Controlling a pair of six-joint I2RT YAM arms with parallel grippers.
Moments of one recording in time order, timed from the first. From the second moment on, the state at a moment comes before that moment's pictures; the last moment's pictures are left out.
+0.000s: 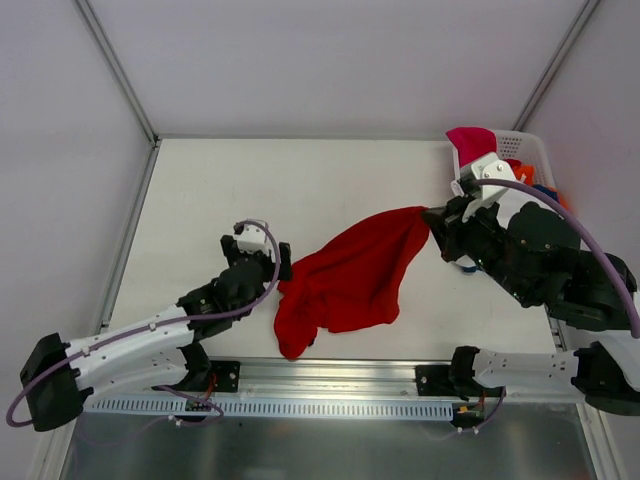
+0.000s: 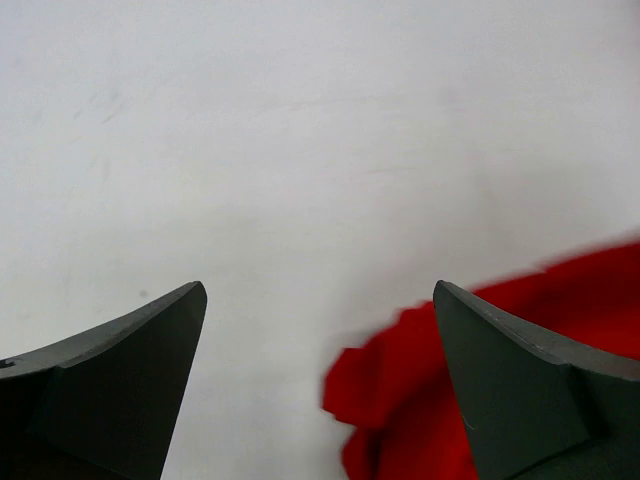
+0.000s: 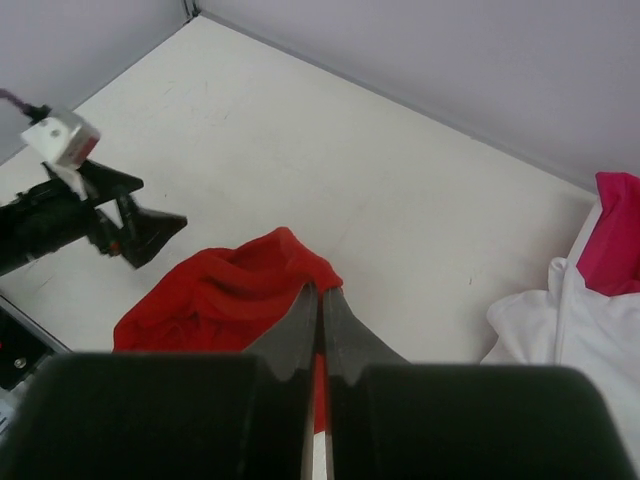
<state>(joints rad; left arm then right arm) -1.03 0.81 0.47 0.05 -0.74 -0.26 1.21 0.97 1.69 -0.99 0.64 0.10</state>
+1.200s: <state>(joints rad) -0.59 1.08 0.32 0.31 -0.09 -0.63 1.21 0.87 1.47 -0.99 0.69 0.19</state>
